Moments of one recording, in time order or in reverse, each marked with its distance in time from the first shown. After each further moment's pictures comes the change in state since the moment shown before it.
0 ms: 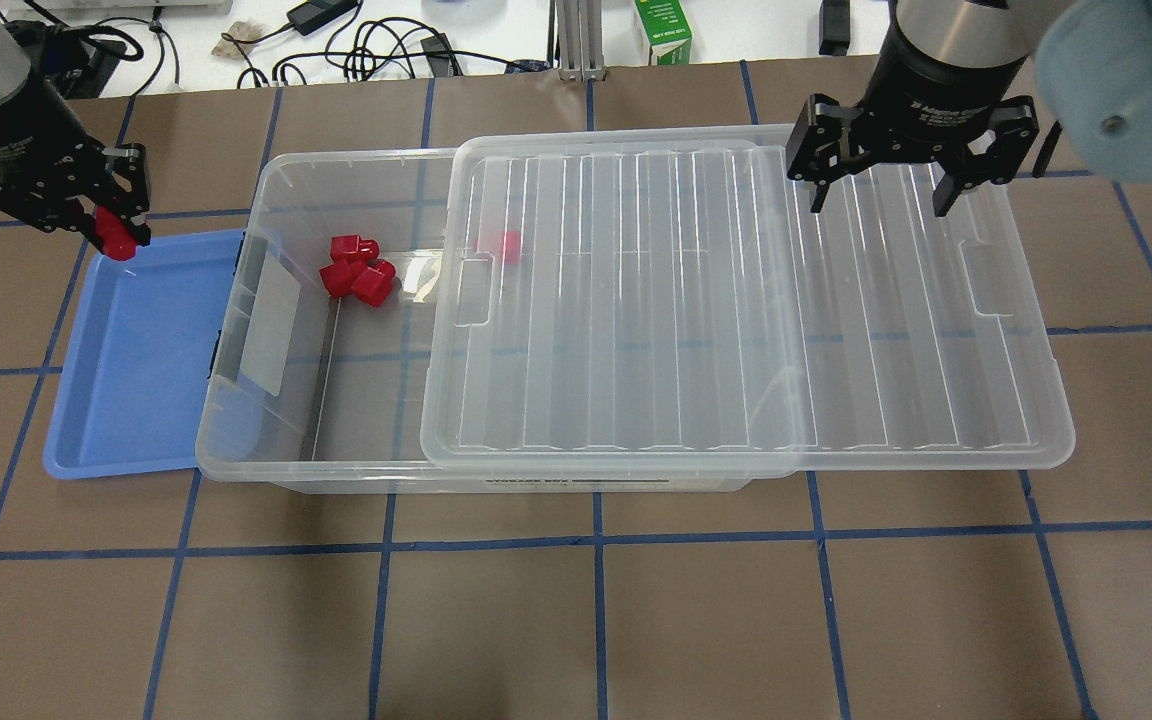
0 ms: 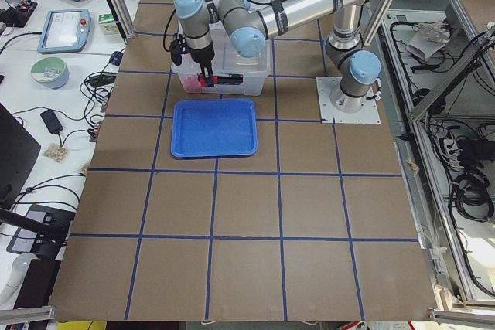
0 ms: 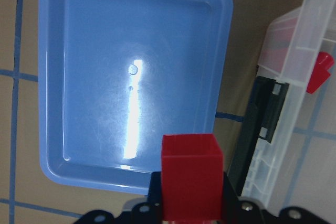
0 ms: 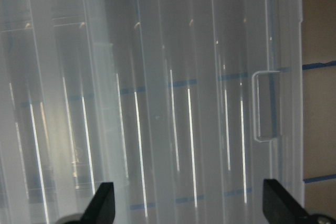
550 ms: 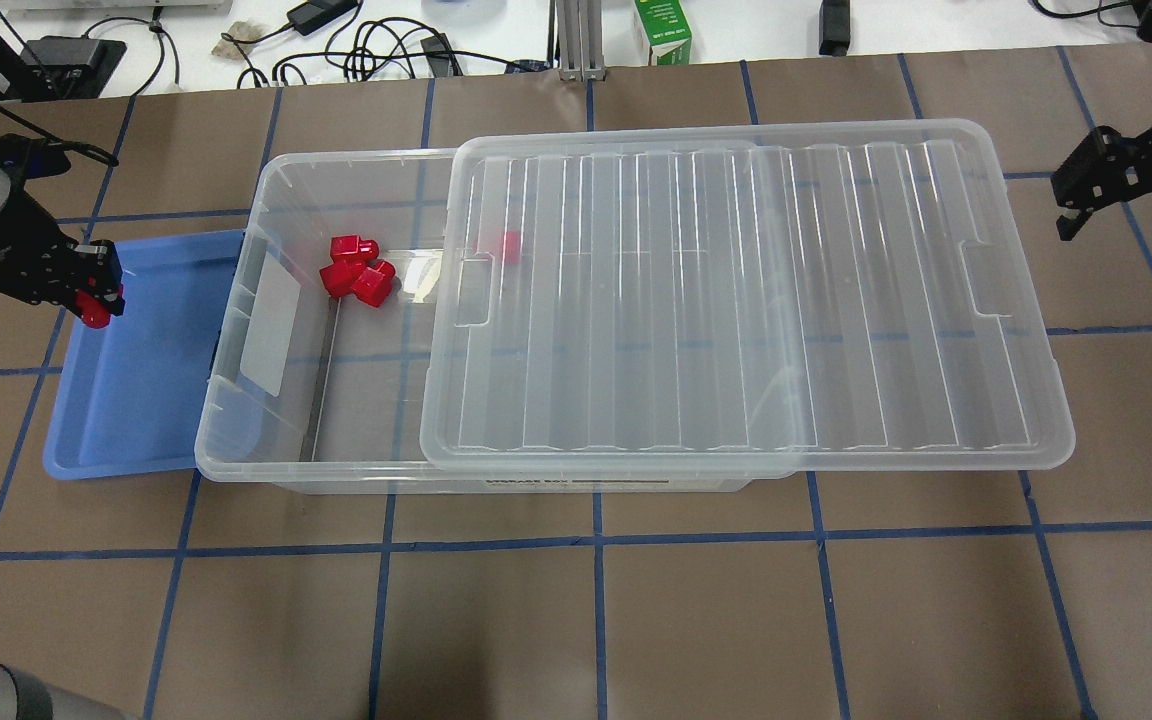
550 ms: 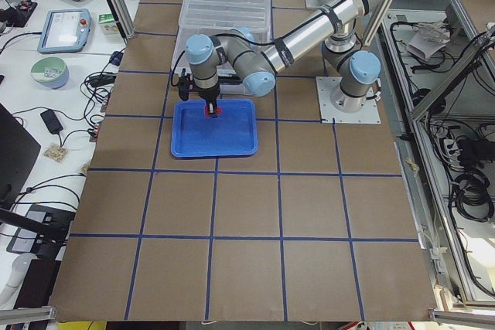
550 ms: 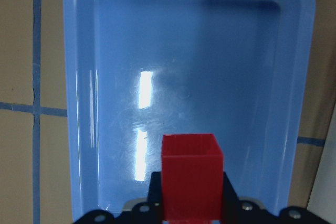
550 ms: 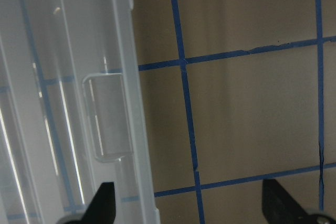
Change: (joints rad) left arm 0.097 -0.044 -0.148 0.206 -0.026 0.130; right arm -0.324 0.019 0.111 -0.054 -0.006 -0.285
